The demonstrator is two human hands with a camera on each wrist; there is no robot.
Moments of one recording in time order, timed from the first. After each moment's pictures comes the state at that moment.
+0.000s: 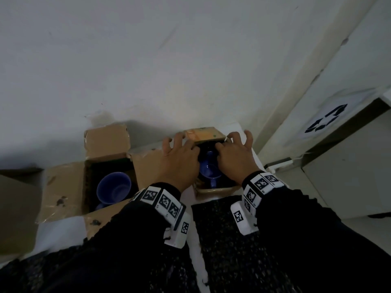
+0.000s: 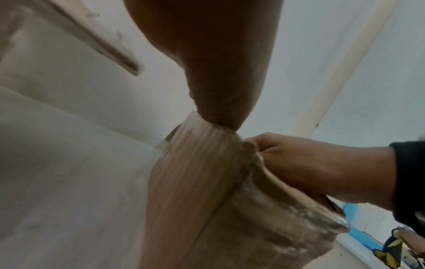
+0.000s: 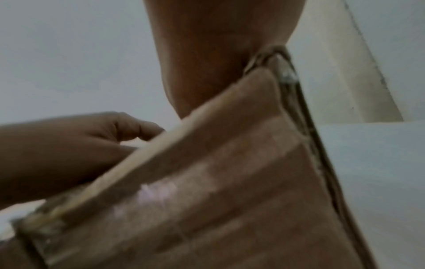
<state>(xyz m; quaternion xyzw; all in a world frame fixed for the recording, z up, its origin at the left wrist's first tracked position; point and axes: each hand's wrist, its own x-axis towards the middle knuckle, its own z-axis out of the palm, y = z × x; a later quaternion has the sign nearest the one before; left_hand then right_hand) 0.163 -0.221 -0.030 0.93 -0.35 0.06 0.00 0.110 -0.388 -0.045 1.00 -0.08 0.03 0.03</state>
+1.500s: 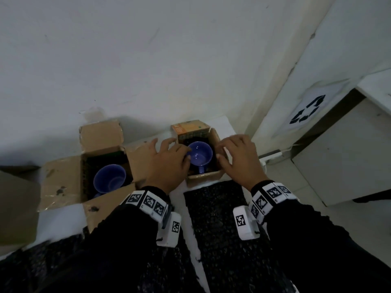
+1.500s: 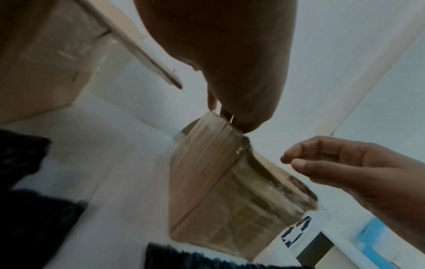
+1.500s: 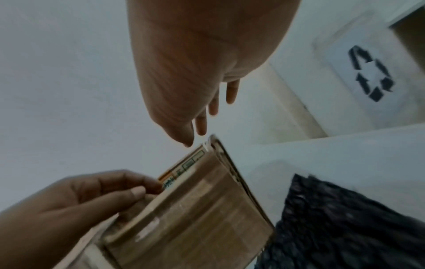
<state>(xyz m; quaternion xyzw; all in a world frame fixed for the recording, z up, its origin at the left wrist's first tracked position) 0.137 -0.198 -0.037 0.92 -0.37 0.07 0.13 0.035 -0.399 -0.033 0.96 -0.06 0.21 -0.17</state>
